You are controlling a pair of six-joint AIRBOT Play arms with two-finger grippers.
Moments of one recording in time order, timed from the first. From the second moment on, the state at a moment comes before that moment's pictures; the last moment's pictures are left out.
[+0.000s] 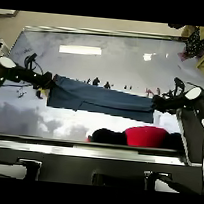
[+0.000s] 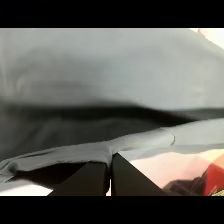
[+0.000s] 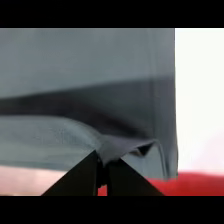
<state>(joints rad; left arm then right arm) 0.12 -1.64 1.46 0.91 -1.27 -1.44 -0.16 -1.37 1.11 -1.18 1.11 1.55</state>
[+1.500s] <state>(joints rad) 0.09 -1.76 2.06 1.28 -1.44 -1.57 -0.39 -1.68 1.28 -0.91 1.31 1.24</state>
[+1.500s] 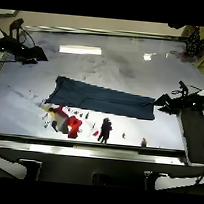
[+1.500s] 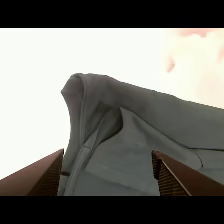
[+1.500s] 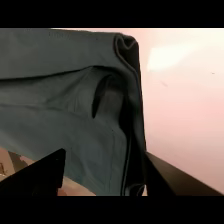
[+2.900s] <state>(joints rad) 0.06 -1.74 1.80 1.09 -1.41 -1.60 -0.23 -1.64 1.42 -1.05 1.30 1.41</state>
